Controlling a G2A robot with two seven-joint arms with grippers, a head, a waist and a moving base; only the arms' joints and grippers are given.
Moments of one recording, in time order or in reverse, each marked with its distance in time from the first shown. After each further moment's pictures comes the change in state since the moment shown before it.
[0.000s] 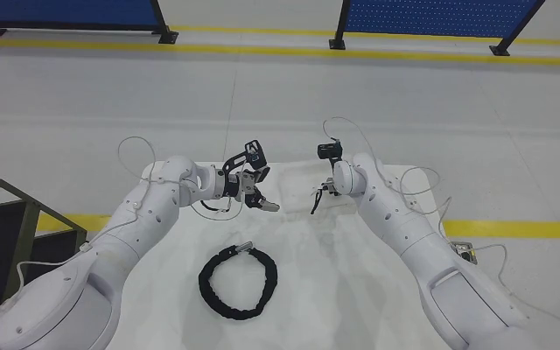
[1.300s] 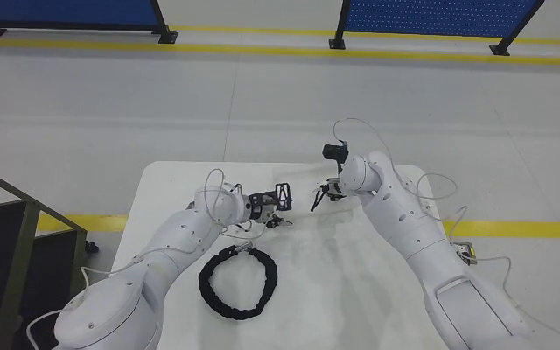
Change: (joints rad) left arm 0.086 -0.209 0.105 0.251 0.827 0.296 0.640; right arm -0.061 0.020 0.144 -0.103 0.072 0.039 0.110
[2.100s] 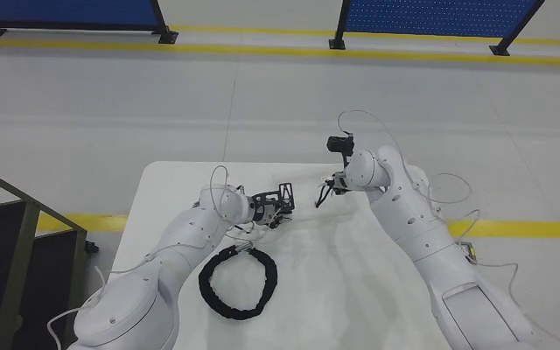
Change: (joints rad) left arm -0.013 -0.088 -0.037 0.137 -0.025 -0.095 -0.086; right arm -0.045 0.035 0.074 -0.169 -0.096 0.012 0.085
